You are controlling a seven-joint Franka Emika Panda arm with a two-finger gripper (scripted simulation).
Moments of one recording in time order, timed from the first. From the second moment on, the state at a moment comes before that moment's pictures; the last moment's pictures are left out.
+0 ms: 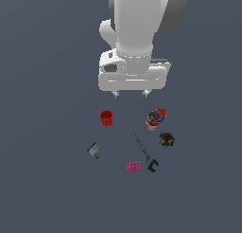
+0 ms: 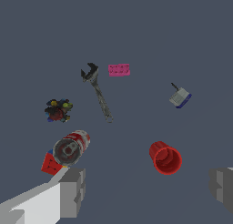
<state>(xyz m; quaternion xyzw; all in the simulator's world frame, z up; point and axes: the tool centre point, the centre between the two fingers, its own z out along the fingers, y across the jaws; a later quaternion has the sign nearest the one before) -0.006 0.034 0.309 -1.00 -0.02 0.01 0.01</state>
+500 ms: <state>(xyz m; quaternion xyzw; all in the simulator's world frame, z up) 0.004 0.033 0.308 -1.00 -0.03 0.00 0.01</state>
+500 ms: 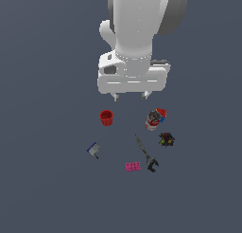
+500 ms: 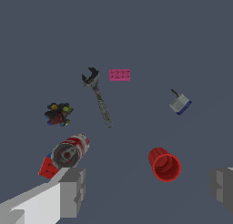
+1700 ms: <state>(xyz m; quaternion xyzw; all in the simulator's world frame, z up) 0.020 0.061 0.271 -0.99 -0.15 0.00 -0.01</state>
